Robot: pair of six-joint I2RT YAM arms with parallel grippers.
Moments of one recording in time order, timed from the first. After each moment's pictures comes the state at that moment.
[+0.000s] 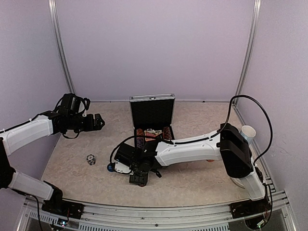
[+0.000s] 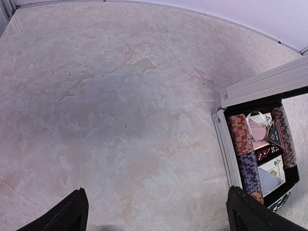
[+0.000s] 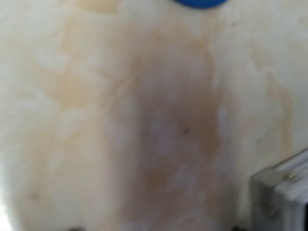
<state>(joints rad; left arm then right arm) -0.31 1.28 0.90 -0.36 0.02 -0.33 1.28 2.28 1.80 -0.68 0.27 -0.32</state>
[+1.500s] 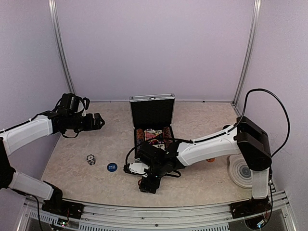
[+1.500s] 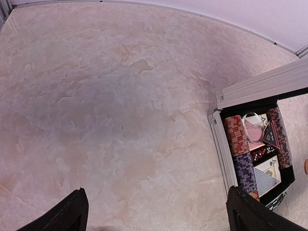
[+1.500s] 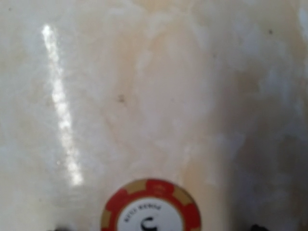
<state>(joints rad) -0.29 1.28 0.90 -0.35 0.06 -0.33 1.22 2.06 1.38 -0.42 -0.07 -0.16</state>
